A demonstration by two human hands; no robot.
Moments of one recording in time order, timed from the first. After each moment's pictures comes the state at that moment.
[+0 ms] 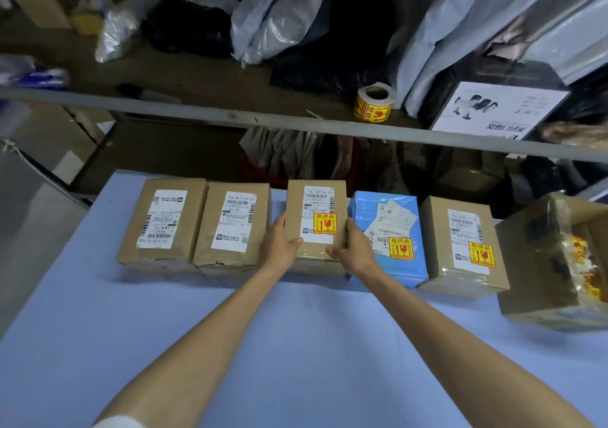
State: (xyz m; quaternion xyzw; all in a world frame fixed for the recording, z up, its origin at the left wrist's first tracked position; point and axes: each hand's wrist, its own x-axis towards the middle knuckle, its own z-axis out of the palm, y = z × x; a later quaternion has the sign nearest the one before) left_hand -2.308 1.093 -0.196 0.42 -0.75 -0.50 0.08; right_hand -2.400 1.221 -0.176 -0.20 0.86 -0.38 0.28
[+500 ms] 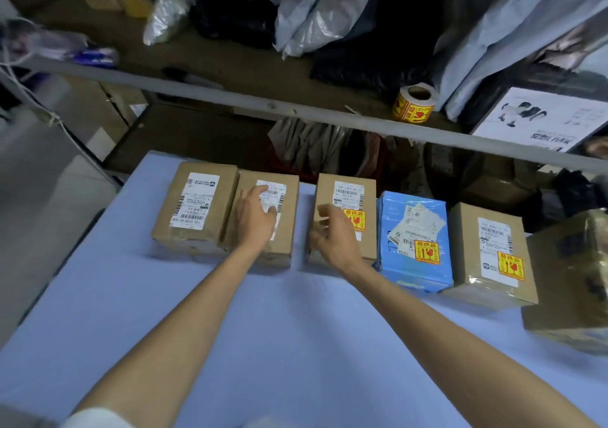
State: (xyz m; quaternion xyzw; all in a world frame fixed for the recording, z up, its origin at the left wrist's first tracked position) left_hand -2.257 1.026 -0.157 0.47 -0.78 -0.37 0.19; right_hand -2.343 1.160 -0.152 -0.33 0.86 -0.35 0.19
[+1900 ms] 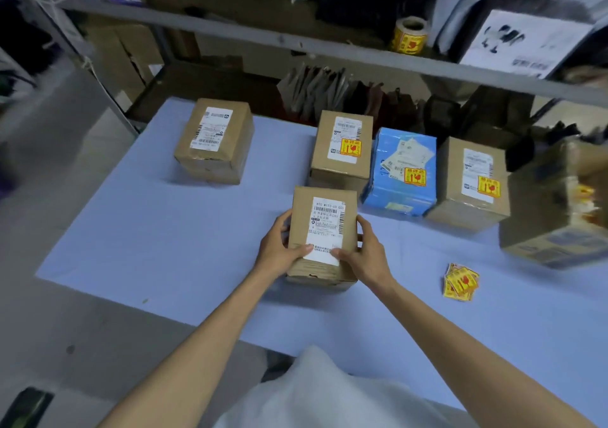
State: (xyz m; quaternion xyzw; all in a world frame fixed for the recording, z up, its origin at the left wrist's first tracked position) left_hand -2.115 1.209 -0.186 0.40 -0.67 -0.61 0.10; right_hand -2.241 1.343 -0.179 -0.19 0.83 -0.41 0.32
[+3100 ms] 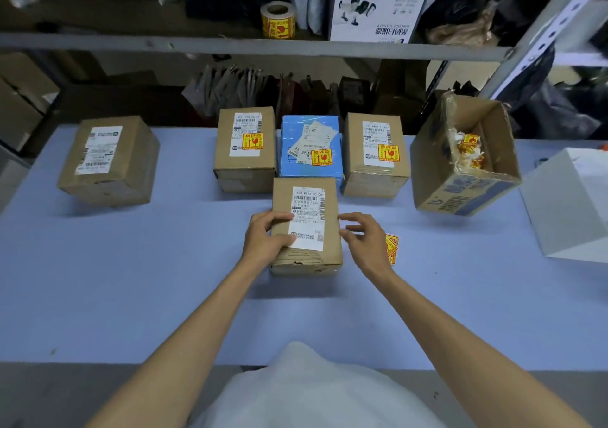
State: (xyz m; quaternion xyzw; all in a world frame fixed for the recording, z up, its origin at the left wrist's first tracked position) left_hand -2.222 1.303 -0.187 0.36 -0.73 -0.58 0.05; right_hand -2.327 1.477 -0.204 -0.13 0.85 -0.49 0.17
